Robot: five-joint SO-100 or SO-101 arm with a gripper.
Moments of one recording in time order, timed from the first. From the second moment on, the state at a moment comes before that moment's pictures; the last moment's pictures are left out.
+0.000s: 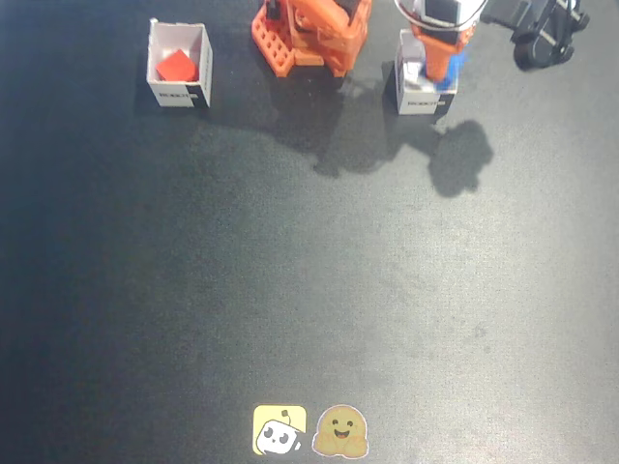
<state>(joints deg) -73.5 134.6 130.7 88.5 96.5</state>
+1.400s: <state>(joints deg) -31.5 136.8 131.3 80.2 88.2</state>
